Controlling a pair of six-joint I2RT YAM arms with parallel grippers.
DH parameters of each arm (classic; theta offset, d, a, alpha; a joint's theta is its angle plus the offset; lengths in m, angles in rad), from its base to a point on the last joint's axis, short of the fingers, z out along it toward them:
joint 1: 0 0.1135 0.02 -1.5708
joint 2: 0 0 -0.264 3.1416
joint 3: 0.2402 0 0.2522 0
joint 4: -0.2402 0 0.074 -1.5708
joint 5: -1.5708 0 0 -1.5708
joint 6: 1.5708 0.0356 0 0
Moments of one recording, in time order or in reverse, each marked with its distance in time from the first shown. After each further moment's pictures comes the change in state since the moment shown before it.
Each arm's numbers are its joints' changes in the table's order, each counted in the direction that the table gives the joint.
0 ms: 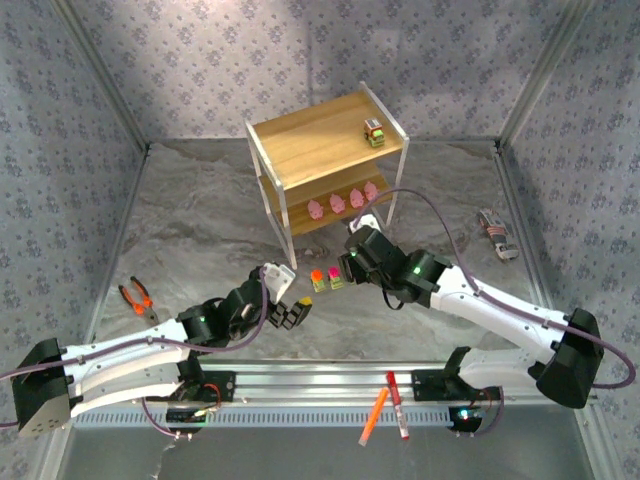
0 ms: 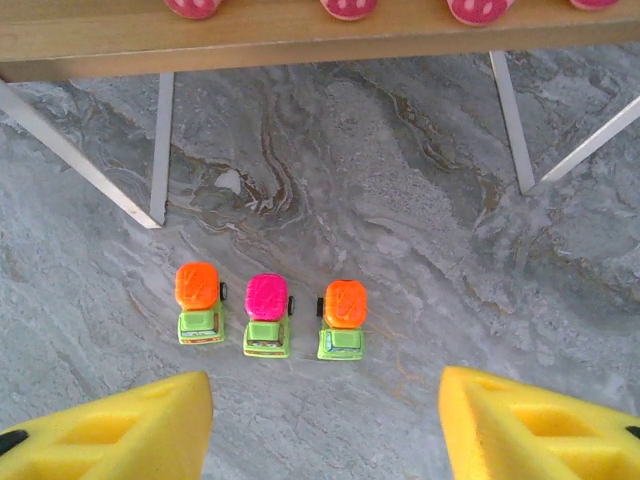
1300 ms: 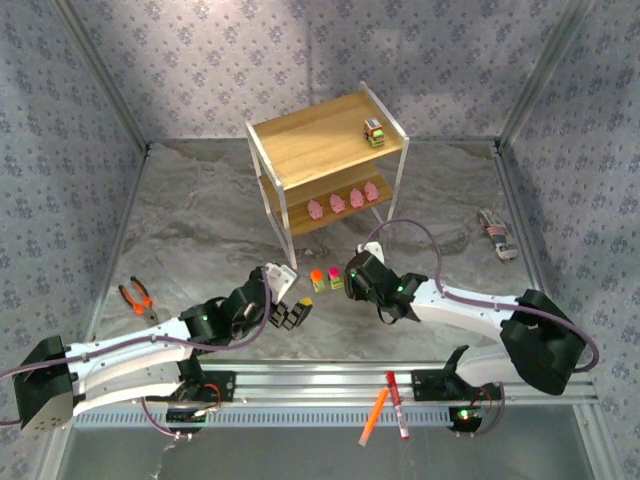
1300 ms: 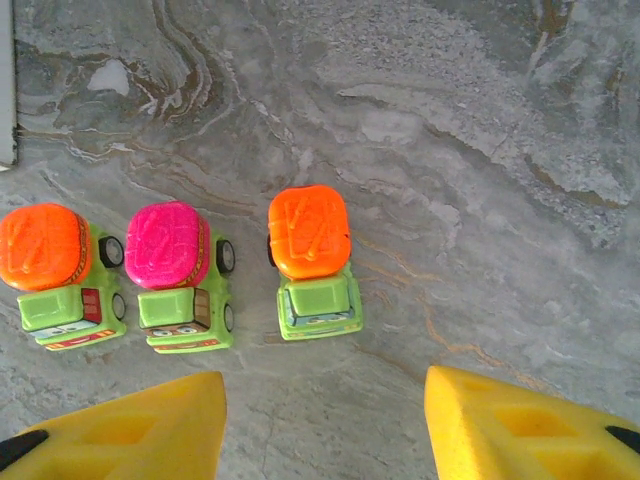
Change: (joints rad) left arm 0.006 0.026 0.000 -0.001 0.000 0.000; right arm -0.048 0.127 -0.365 0.430 0.051 0.157
